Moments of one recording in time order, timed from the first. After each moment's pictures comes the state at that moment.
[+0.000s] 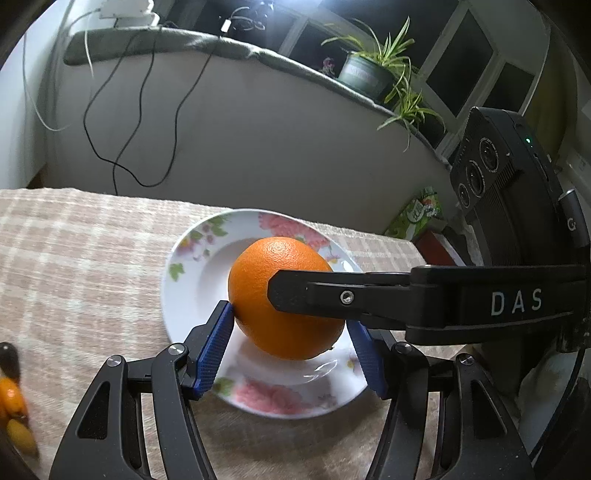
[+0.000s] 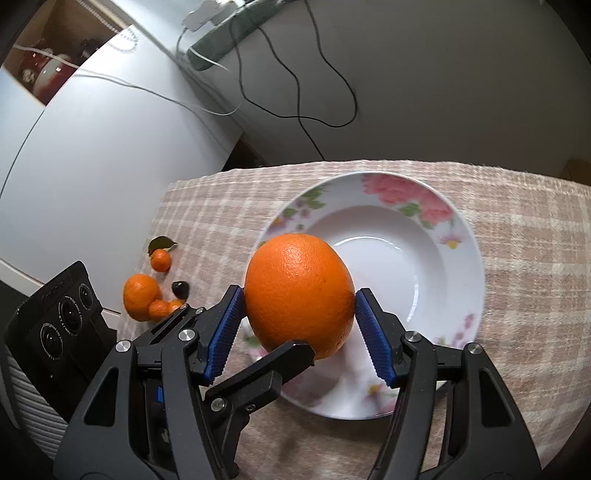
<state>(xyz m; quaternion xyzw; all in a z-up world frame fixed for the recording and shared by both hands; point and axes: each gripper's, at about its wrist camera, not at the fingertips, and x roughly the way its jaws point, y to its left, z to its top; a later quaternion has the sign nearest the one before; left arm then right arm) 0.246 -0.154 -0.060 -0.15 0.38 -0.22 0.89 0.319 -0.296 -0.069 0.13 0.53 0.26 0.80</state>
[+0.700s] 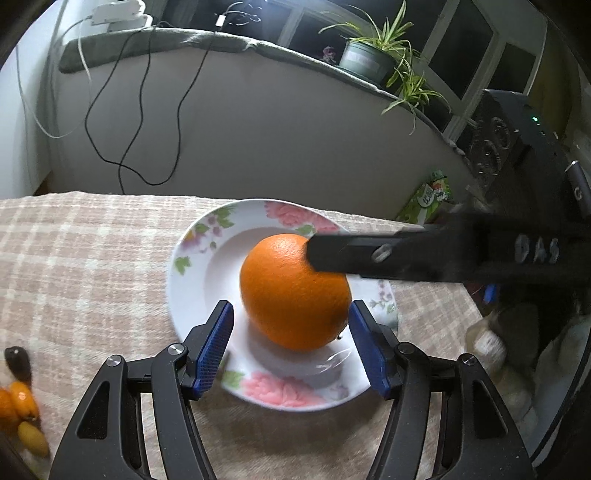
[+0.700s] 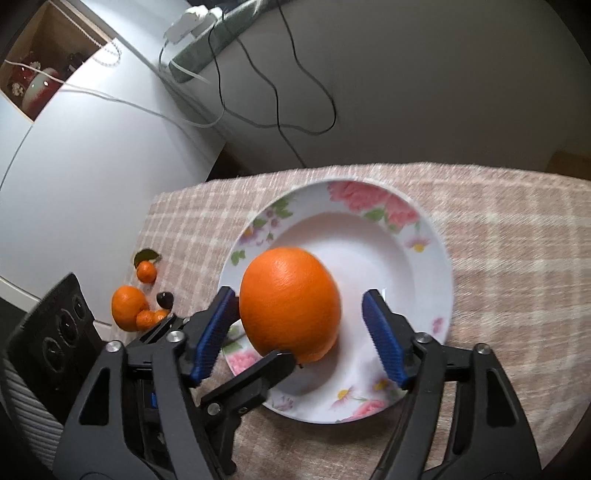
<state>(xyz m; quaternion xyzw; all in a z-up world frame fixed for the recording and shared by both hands) 0.242 -0.160 -0.058 -0.11 0.40 -0.20 0.89 0.315 -0.318 -0.061 0.14 0.51 0.23 0.82</state>
